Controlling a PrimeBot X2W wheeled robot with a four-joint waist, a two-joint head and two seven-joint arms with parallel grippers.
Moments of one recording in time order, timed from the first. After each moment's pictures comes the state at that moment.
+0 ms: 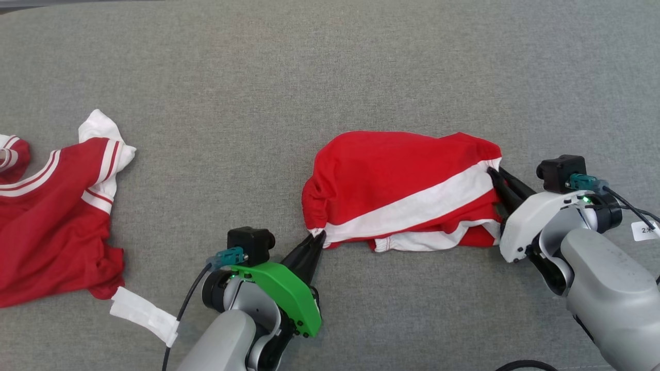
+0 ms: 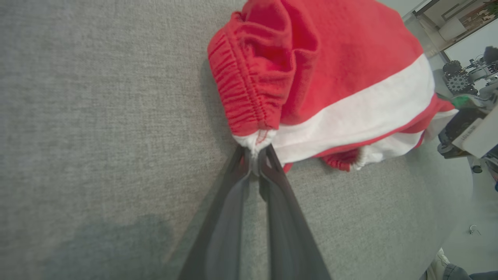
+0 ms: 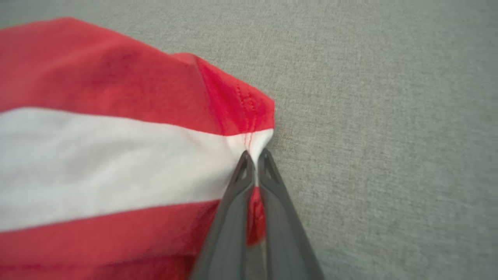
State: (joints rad) left arm -0.34 0.05 -0.55 0.44 -0.66 -0.10 0.03; right arm -0.64 -0.37 0.61 0.79 0.65 0.13 -0.18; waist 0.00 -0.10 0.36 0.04
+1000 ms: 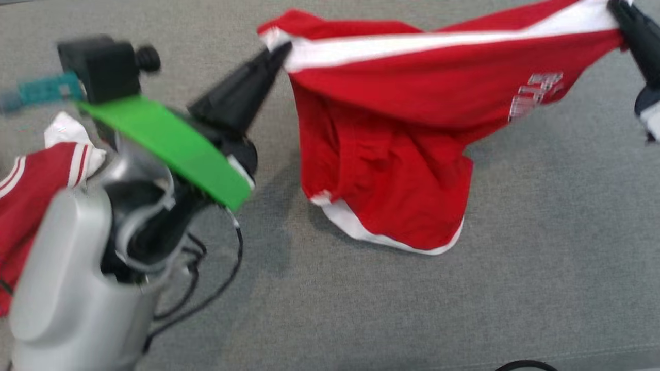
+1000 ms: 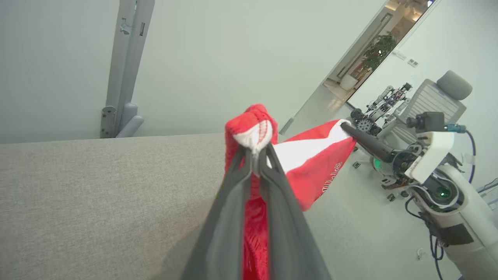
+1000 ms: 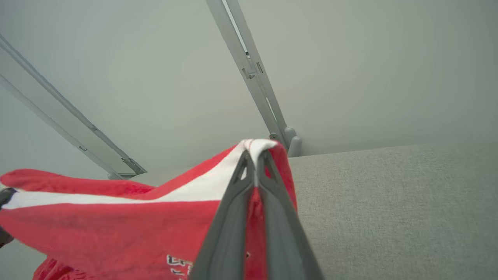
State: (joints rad) left arm -0.58 0.23 -0.36 -0.30 -0.92 0.02 0.46; right arm -0.54 -0.51 0.02 -0.07 0.96 0.13 0.34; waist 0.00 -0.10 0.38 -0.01
